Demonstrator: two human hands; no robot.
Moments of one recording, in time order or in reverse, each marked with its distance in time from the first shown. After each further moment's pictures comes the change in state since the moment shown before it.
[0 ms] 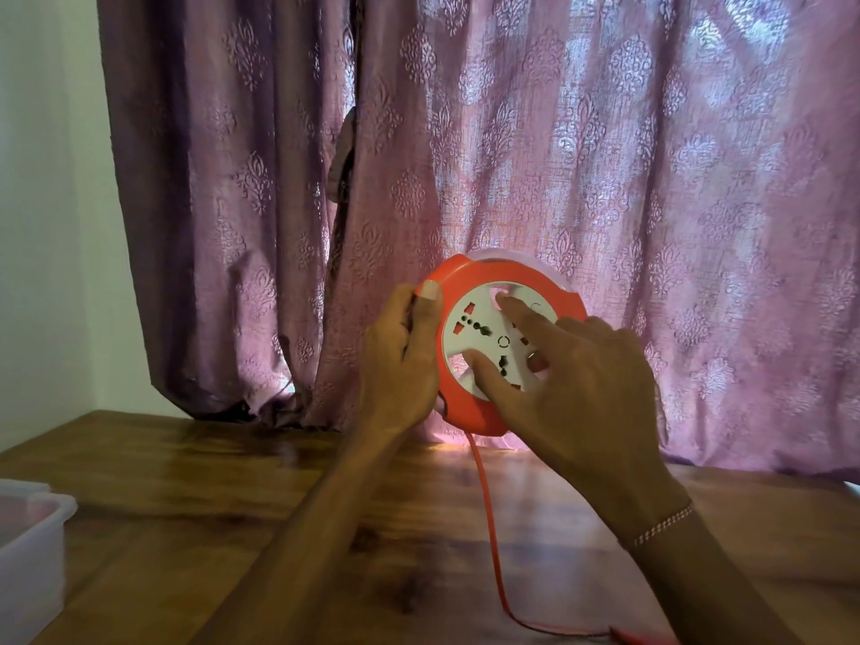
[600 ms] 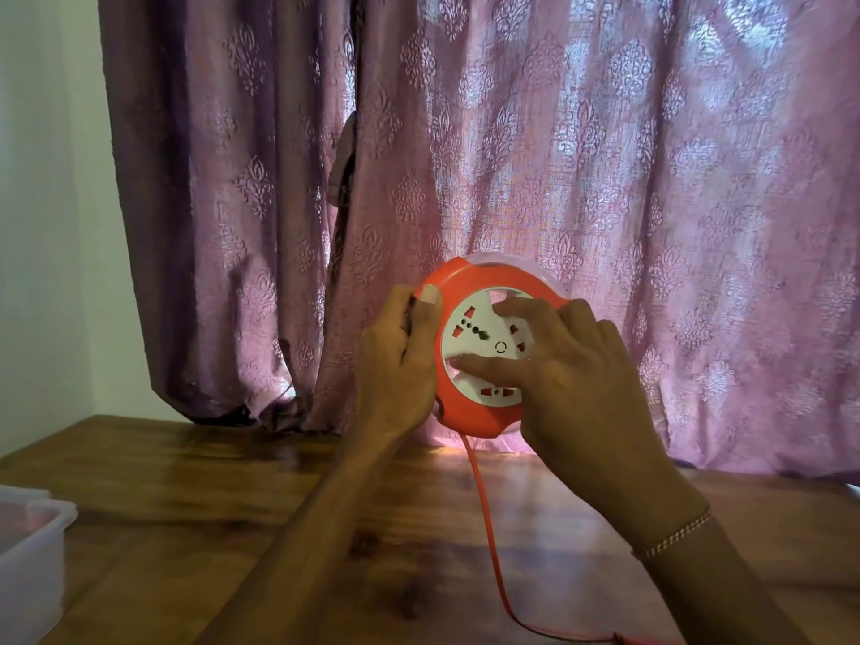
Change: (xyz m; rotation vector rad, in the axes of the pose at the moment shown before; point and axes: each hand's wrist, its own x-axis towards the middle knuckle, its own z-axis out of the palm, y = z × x) left_hand 0.005 -0.008 -0.003 -0.017 -0.016 0.019; right_hand 0.002 0.007 -0.004 -0.124 -0.132 -0.326
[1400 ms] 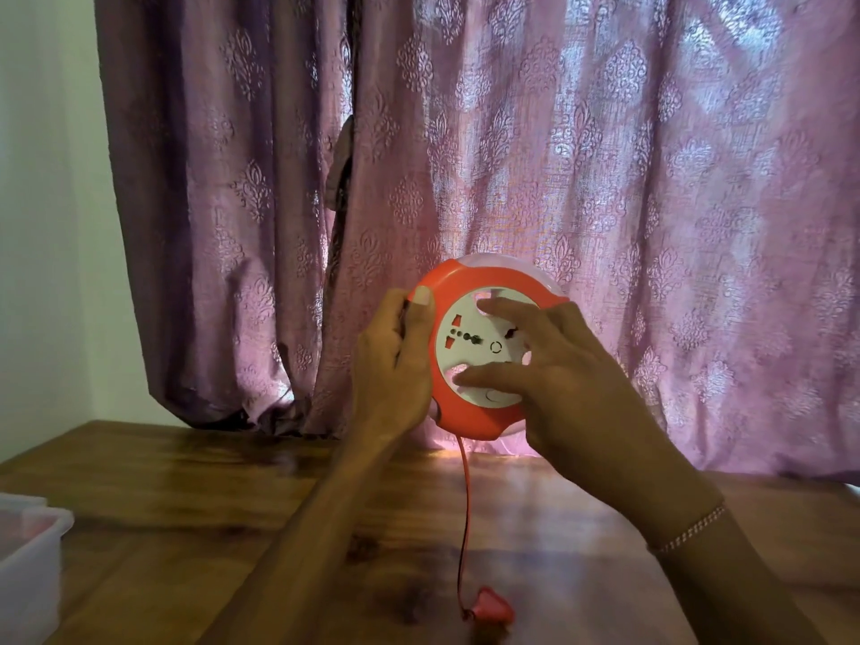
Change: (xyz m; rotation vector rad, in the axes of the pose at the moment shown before) left_hand 0.002 -0.003 -0.001 -0.022 0.009 -0.017; right_hand 0.000 0.014 0.006 0.194 -0.006 -0.140
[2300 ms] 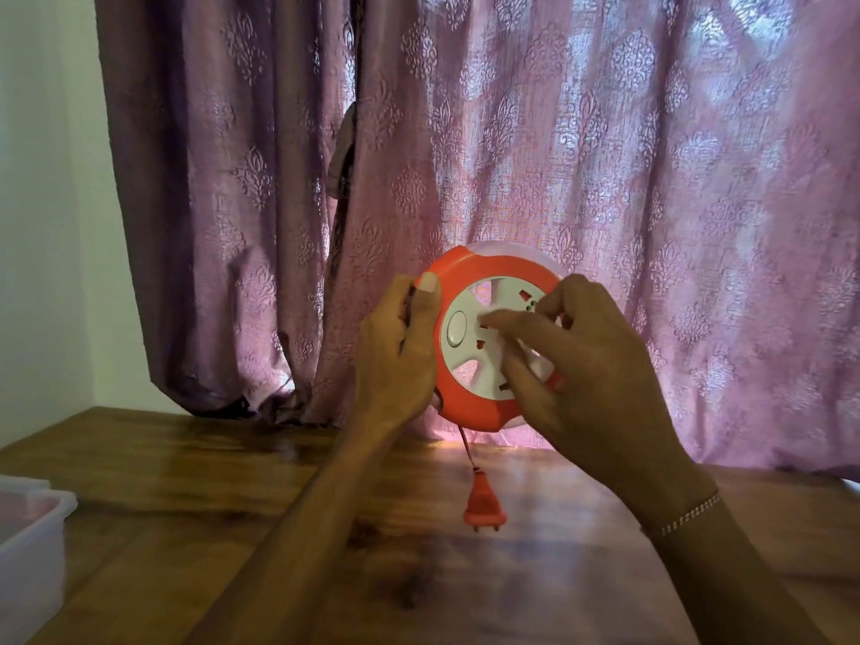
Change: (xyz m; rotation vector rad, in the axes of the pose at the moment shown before) left_hand -0.001 0.004 0.001 -0.010 0.004 0.041; right_hand 0.002 -0.008 -0.008 0.076 0.229 0.158
